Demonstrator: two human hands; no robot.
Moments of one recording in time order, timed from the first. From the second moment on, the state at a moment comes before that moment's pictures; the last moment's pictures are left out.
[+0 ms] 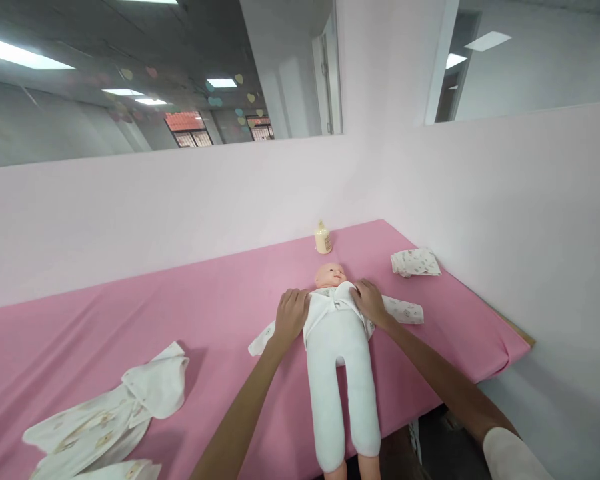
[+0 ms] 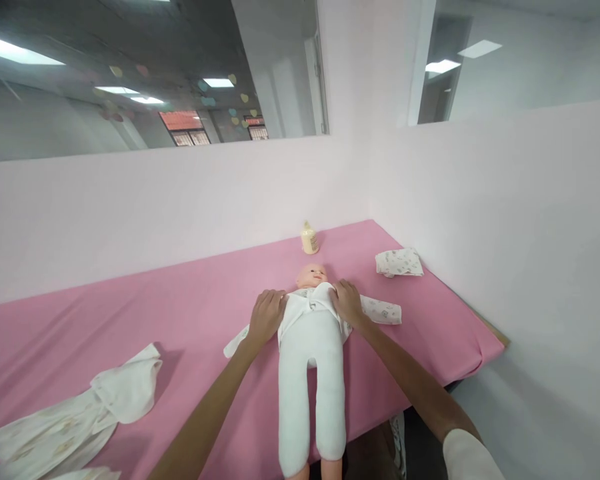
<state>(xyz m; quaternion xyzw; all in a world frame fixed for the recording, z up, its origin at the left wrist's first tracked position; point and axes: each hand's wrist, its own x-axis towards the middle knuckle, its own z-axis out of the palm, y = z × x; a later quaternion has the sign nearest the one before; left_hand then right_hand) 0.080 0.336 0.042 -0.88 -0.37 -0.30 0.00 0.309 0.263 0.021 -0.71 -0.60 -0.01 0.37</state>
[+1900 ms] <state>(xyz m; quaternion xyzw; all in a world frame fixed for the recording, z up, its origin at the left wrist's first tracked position) 0.027 0.279 0.011 -0.89 -0.41 -0.21 0.00 0.460 0.244 0.022 -0.85 -0.50 -0.02 0.18</state>
